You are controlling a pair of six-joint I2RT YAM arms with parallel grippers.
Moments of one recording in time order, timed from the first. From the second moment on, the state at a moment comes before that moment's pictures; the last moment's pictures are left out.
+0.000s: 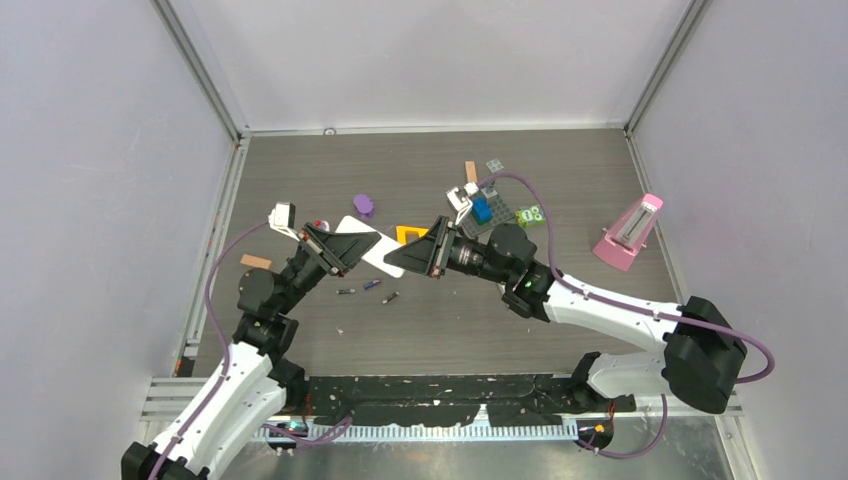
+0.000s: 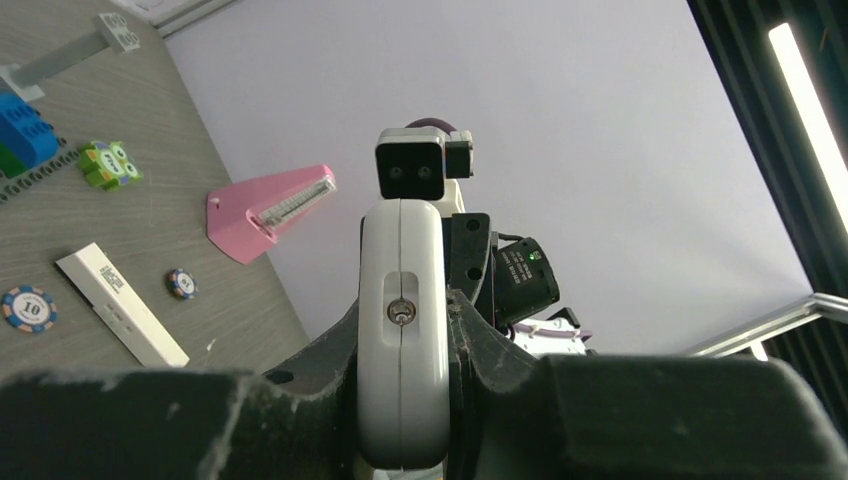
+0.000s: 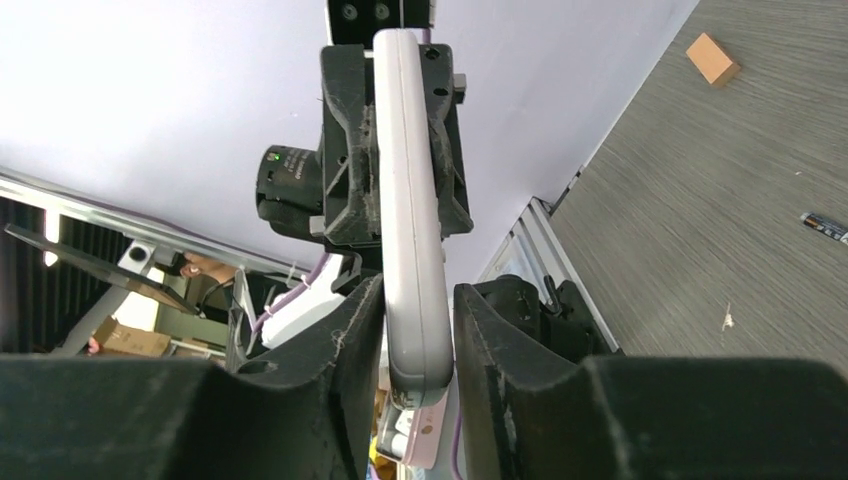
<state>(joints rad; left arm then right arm) -0.38 0.61 0.38 0.57 0.43 -1.34 0.91 1.26 0.76 0.61 -0.36 1.15</state>
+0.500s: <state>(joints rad) -0.40 0.56 0.28 0.61 0.34 -1.44 0.92 1.27 0.67 0.74 -0.34 1.23</state>
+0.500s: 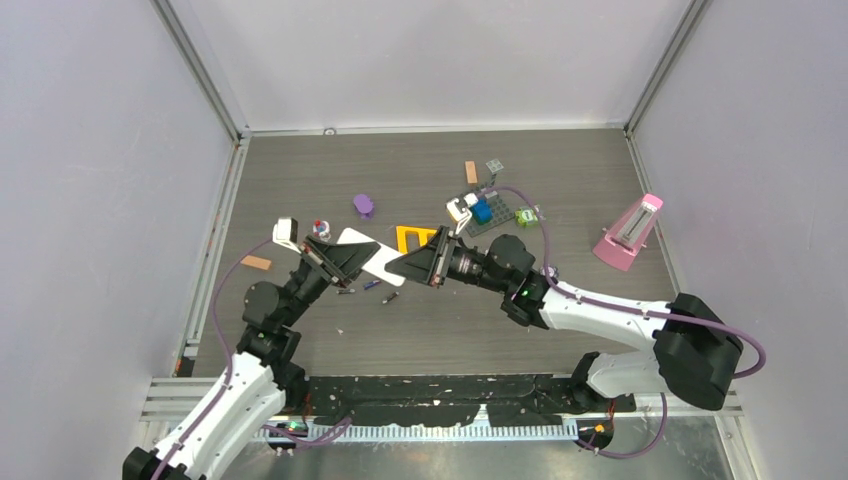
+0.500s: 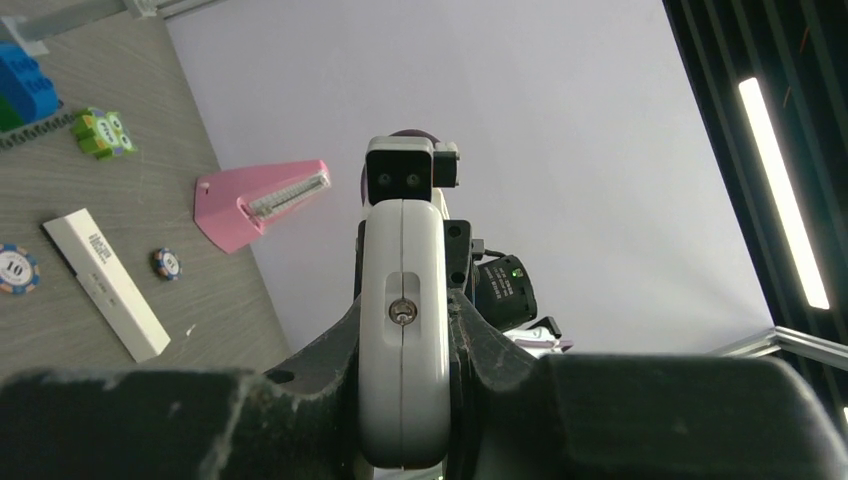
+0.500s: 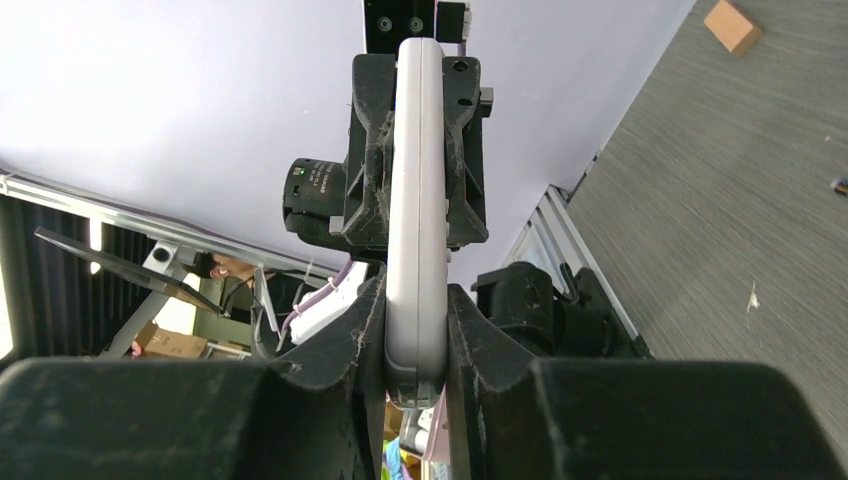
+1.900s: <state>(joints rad) -0.38 0.51 0.28 0.47 0.11 -1.38 0.90 1.18 0.59 0.62 -0.19 1.21</state>
